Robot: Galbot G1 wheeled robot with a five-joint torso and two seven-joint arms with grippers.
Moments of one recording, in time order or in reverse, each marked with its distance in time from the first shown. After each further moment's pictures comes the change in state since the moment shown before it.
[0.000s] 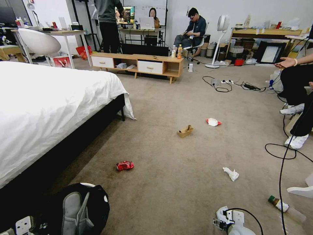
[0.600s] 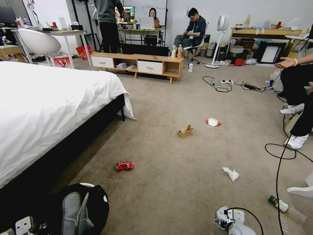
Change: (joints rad) left arm 0.001 0.001 -0.010 0.005 -0.001 0.000 0.001; right arm 0.059 0.013 -0.006 -0.091 -0.010 0.017 -0.006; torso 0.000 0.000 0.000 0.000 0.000
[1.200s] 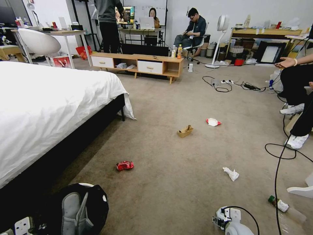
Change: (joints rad) left arm -0.002 0.001 -0.005 0.009 0.000 0.000 0.000; right arm 0.046 0.016 -0.023 -0.064 -0.018 0.029 -0.007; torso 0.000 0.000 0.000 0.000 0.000
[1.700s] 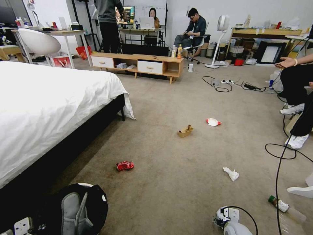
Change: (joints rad) left arm -0.004 -0.002 -0.001 0.010 0.001 0.000 0.000; right arm 0.033 0.008 -0.001 -0.082 -0.026 0.034 -0.012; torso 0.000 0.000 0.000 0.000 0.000
